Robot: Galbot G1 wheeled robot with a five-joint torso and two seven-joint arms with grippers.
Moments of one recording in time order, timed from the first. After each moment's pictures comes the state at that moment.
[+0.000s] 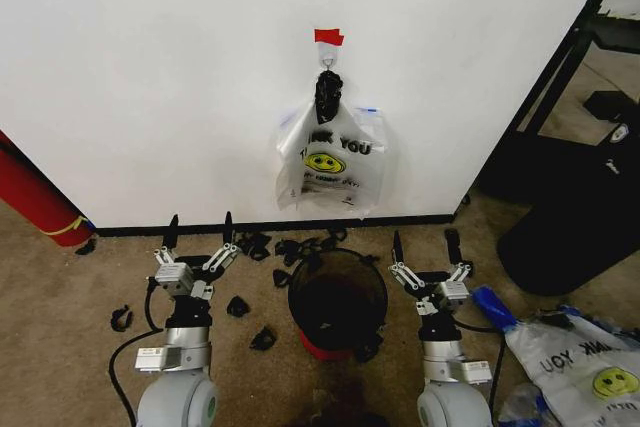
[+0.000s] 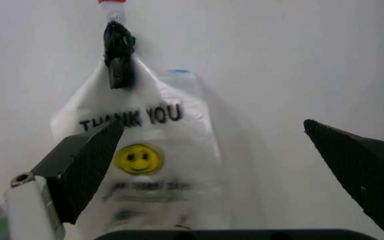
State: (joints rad) left arm 1.52 -1.43 -0.49 -2.08 -0.18 -0.46 -0.05; right arm -1.48 1.46 0.36 1.91 0.19 0.53 0.02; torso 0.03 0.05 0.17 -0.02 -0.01
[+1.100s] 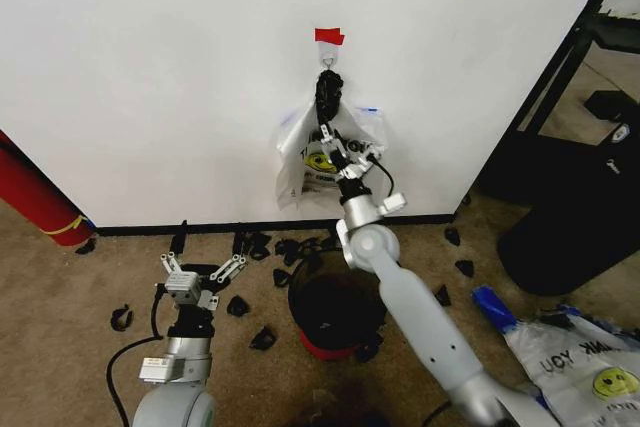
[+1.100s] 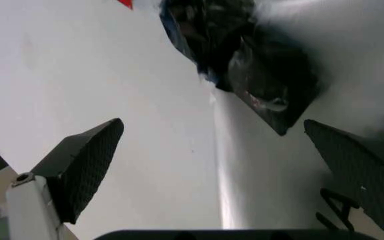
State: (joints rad) left arm 1.56 -1.39 -0.49 -2.08 -0.12 -0.47 -0.04; right arm -0.62 1.48 0.01 1.38 1.27 0.29 -0.30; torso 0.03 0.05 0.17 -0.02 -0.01
